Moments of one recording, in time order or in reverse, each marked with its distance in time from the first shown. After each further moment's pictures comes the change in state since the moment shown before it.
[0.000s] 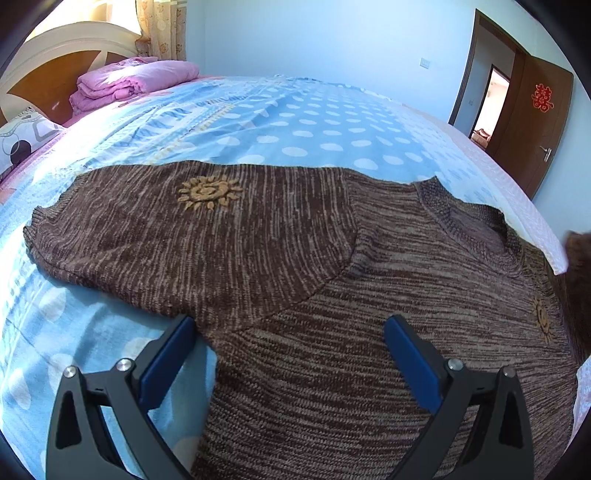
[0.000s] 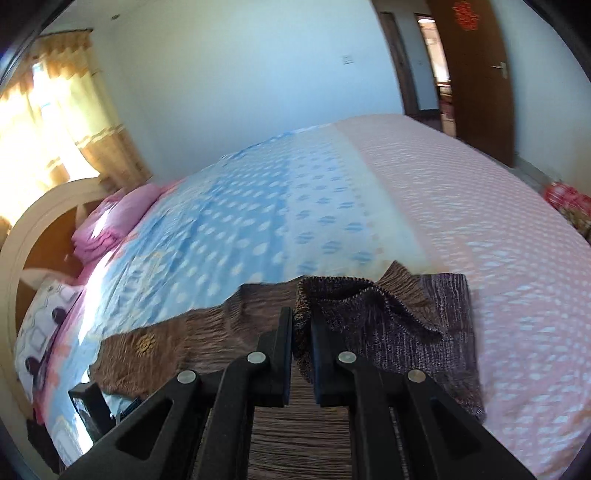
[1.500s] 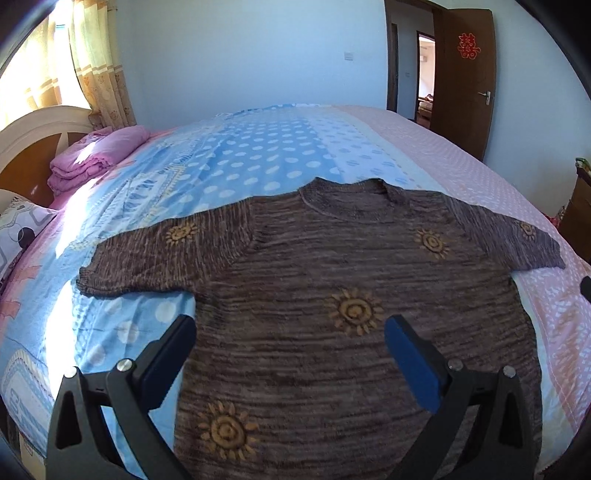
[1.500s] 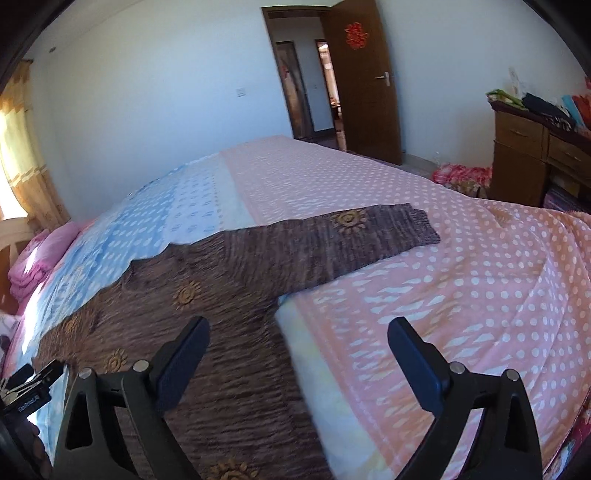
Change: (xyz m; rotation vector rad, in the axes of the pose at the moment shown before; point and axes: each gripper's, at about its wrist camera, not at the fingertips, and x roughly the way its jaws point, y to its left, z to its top) left arm -0.133 -0.063 -0.036 0.295 -0.084 -0.013; right arm -0.173 -0.155 -0.125 0.267 -0.197 -0.462
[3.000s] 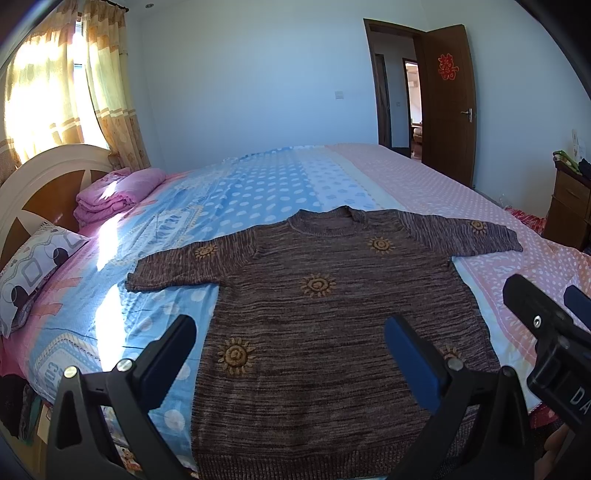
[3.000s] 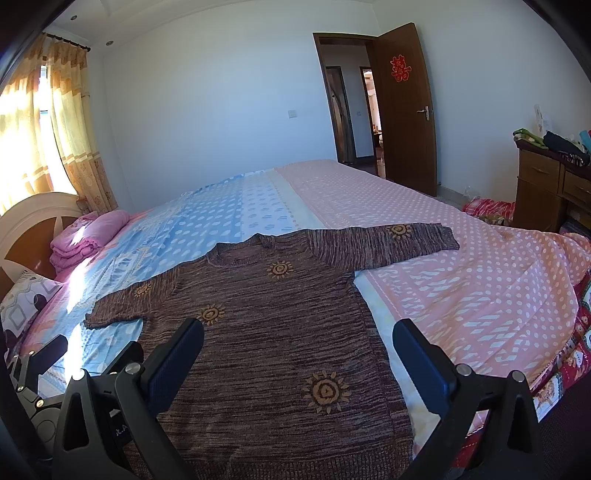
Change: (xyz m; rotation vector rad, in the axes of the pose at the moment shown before) left arm -0.132 -0.036 -0.066 0.054 -0.166 0.025; right arm -0.154 0.090 -0.094 -0.167 -0.088 0.175
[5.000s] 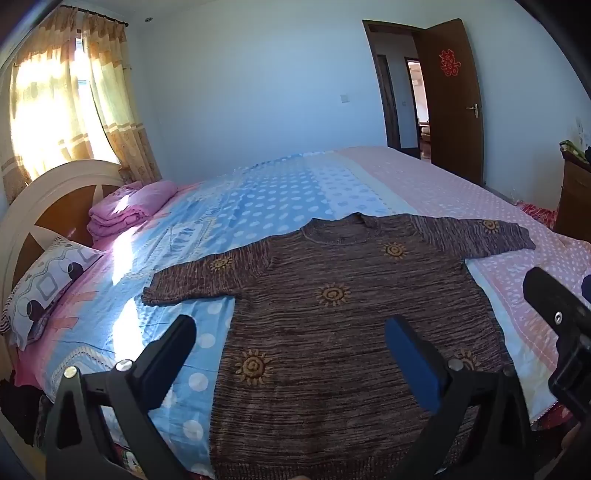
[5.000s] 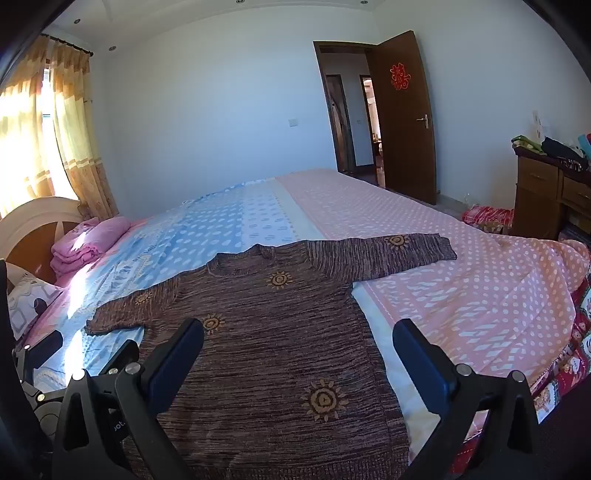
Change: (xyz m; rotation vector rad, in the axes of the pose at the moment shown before) left arm -0.003 -0.002 0.007 0.044 -0.030 0.067; right arm -0.007 -0.002 0.009 -0.003 -0.031 0.003
